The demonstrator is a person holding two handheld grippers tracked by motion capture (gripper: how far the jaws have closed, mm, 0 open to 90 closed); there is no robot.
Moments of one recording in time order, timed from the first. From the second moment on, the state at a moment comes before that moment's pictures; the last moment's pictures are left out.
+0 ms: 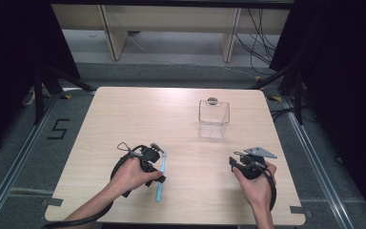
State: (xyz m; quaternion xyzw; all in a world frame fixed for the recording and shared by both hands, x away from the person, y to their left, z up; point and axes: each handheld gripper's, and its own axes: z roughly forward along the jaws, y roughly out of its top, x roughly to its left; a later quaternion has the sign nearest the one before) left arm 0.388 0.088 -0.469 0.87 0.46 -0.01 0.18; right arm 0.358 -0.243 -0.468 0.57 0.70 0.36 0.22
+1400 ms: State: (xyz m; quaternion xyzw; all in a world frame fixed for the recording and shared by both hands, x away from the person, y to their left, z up) left arm 0.394 0.087 -0.479 0.93 0.36 0.03 0.10; right arm 0.357 -0.235 -0.472 0.58 0.70 0.36 0.20
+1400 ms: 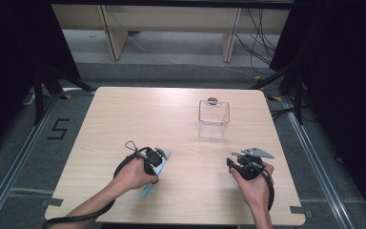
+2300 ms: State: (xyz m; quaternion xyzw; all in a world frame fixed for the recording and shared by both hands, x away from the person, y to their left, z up) left arm 0.395 0.112 -0.474 0.94 0.31 0.04 0.14; right arm 0.359 -0.231 -0.477 0.56 0.72 0.36 0.20
